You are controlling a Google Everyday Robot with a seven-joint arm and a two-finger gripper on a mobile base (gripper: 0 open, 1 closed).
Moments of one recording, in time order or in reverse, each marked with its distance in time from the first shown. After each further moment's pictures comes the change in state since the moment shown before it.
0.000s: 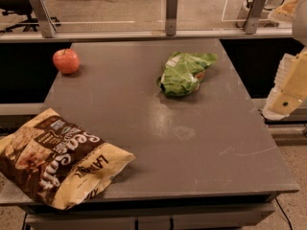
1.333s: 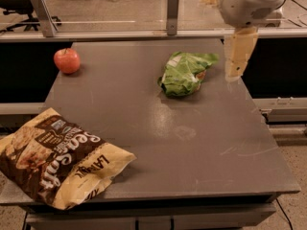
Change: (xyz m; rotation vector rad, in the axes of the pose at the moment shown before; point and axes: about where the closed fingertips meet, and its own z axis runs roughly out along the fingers) arm -0.066 -0.084 0.083 -0.017 -0.021 -0.498
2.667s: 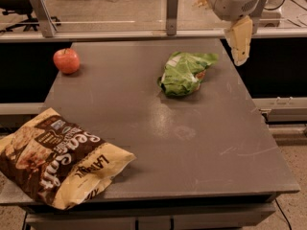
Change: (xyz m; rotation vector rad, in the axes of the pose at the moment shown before) arm 0.041 -0.044 0.042 -0.075 0.150 -0.249
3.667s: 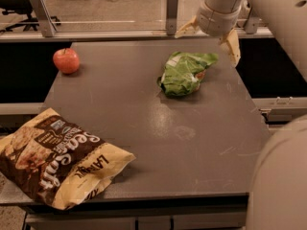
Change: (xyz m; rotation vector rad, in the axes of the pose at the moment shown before) arm 0.005 -0.017 0.086 -0.080 -0.122 -0.456
